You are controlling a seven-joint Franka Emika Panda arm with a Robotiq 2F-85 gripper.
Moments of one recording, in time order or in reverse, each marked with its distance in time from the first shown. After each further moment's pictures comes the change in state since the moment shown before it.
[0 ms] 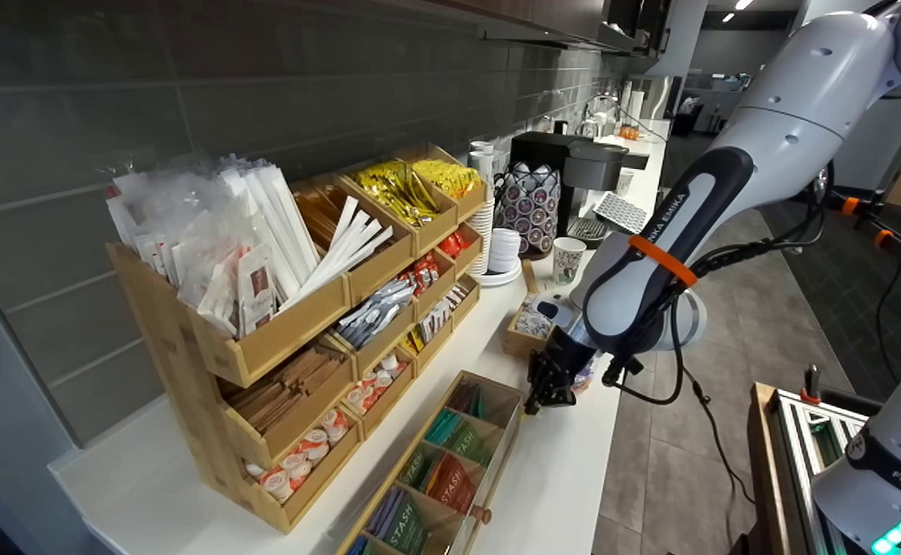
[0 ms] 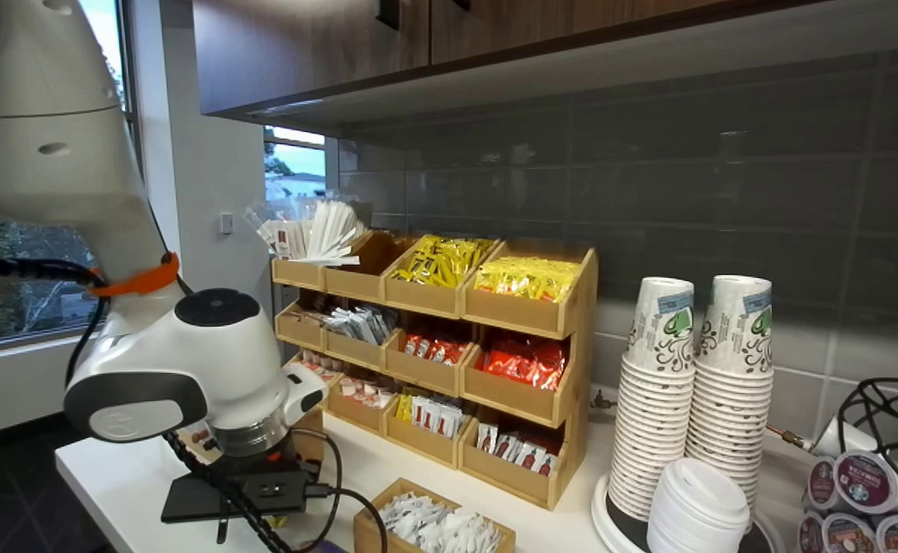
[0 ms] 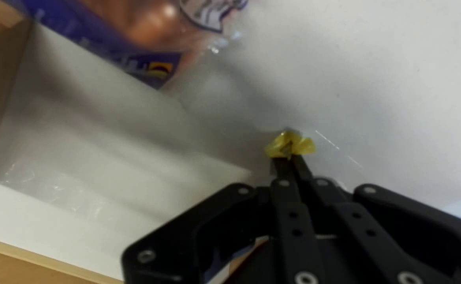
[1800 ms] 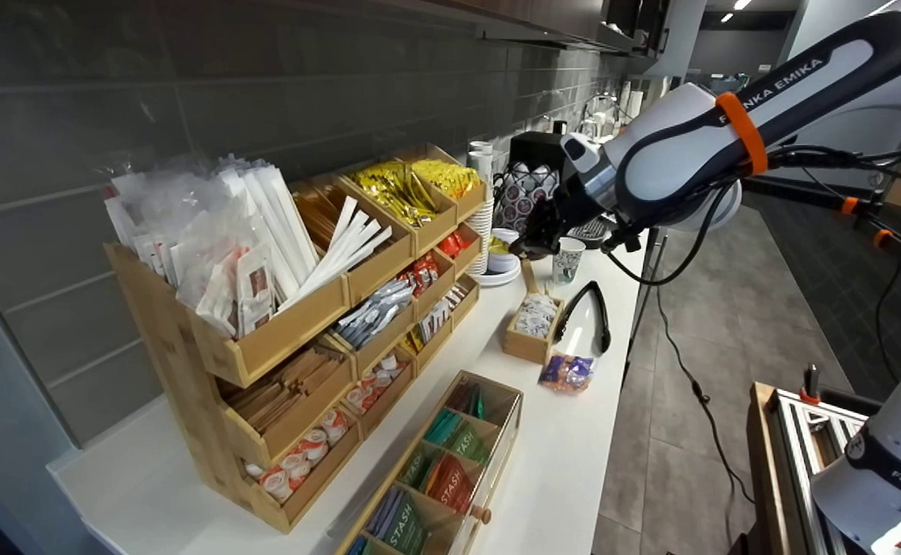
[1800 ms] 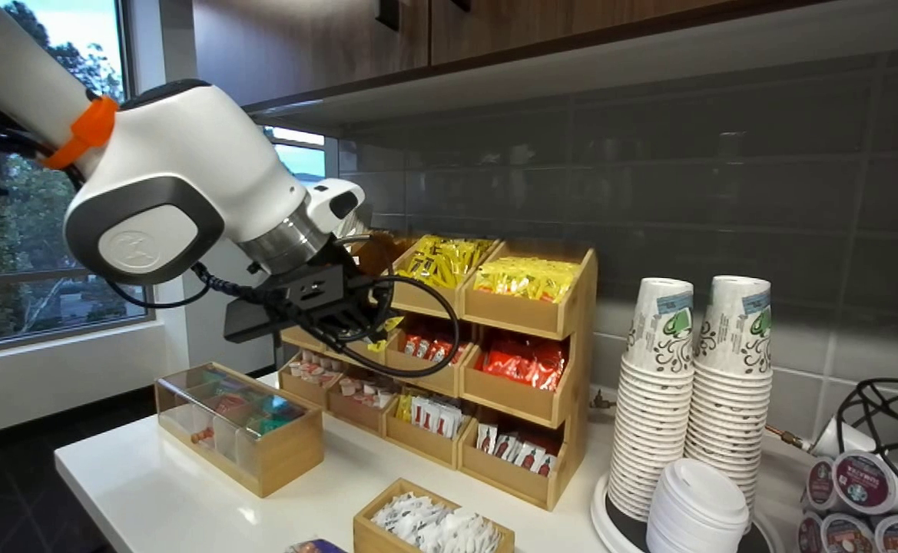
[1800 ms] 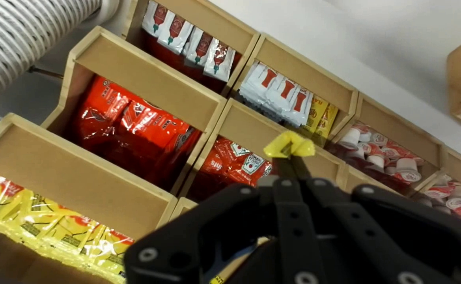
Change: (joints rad) arm -0.085 -0.520 -0.040 0.022 -0.056 -0.060 0.235
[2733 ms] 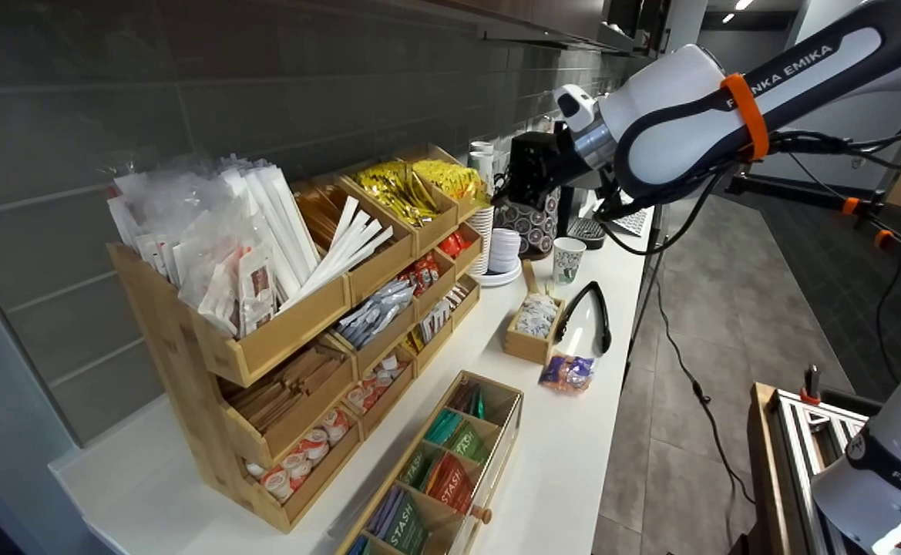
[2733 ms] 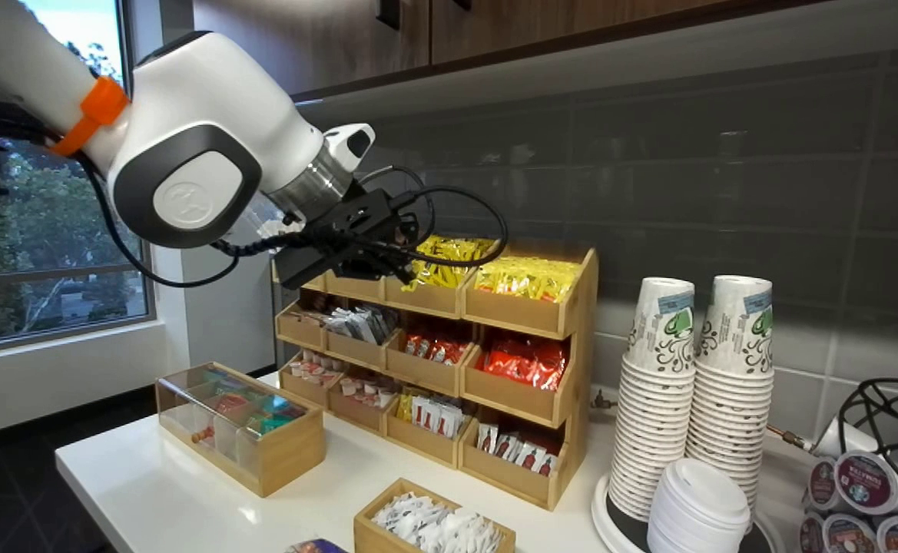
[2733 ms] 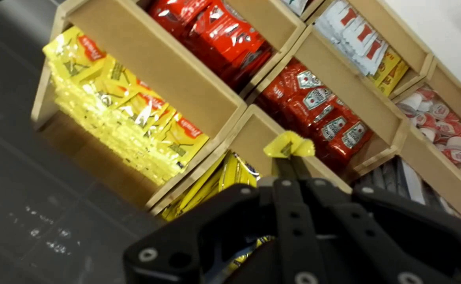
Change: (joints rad) arm 0.138 0.018 -0.197 0.098 -0.296 0.065 0.033
